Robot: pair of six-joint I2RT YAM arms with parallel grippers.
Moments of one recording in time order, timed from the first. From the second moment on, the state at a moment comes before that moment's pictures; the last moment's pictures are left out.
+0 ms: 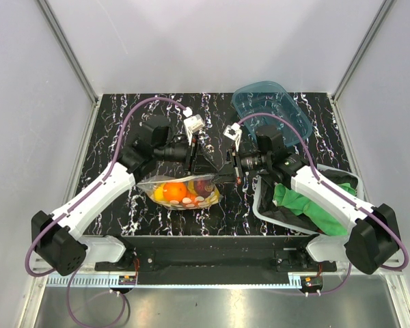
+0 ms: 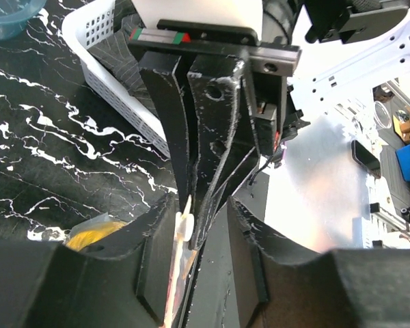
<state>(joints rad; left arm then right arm) -0.60 1.26 1.14 -0.29 0.86 -0.26 0.59 1.30 0.98 -0.12 -0.94 0.37</state>
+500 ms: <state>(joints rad) -0.59 1.26 1.10 -0.32 0.86 -0.23 0.58 1.30 0.97 -0.12 -0.94 0.37</state>
